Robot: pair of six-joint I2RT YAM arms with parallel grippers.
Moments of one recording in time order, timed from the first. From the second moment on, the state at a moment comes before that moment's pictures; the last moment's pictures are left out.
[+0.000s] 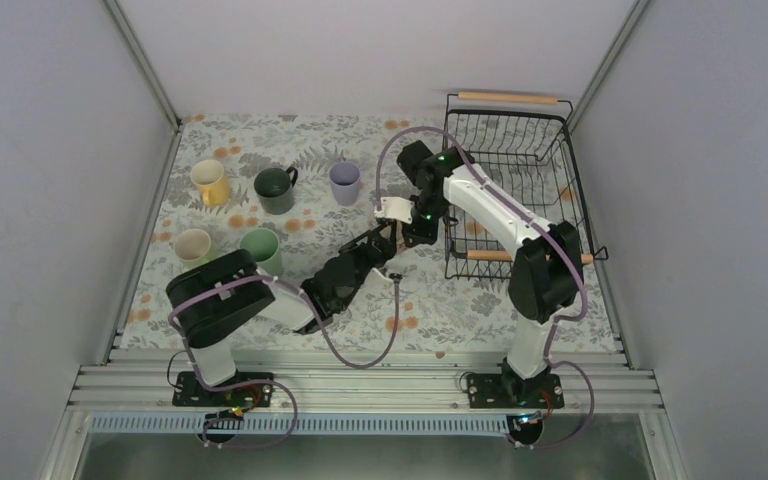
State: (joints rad) left arm -1.00 1.80 0.58 1.17 -0.50 2.08; right arm 0.57 1.85 1.63 -1.27 -0.22 -0.86
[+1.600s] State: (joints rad) left arm -0.82 1.31 1.60 0.01 -0.48 1.28; right arm 0.76 2.08 1.92 -1.33 -0.10 -0.73
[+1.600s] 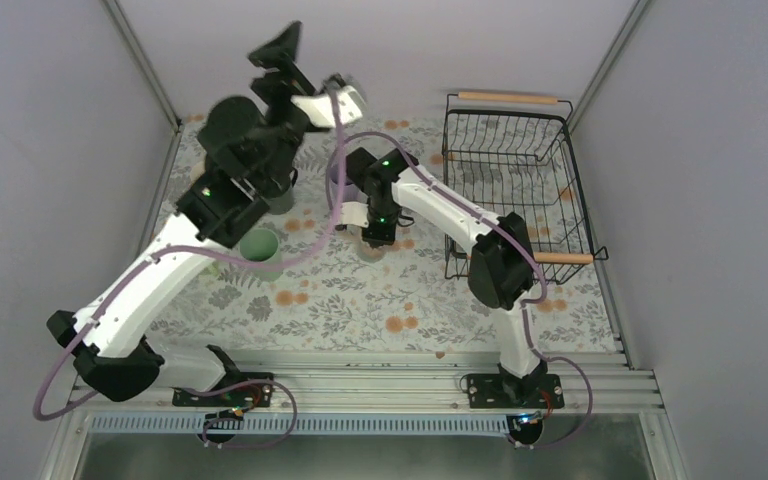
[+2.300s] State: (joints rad) left arm -0.33 1.26 1.66 -0.32 -0.27 0.59; right arm 0.92 2.18 2.05 -1.30 -0.05 -0.78
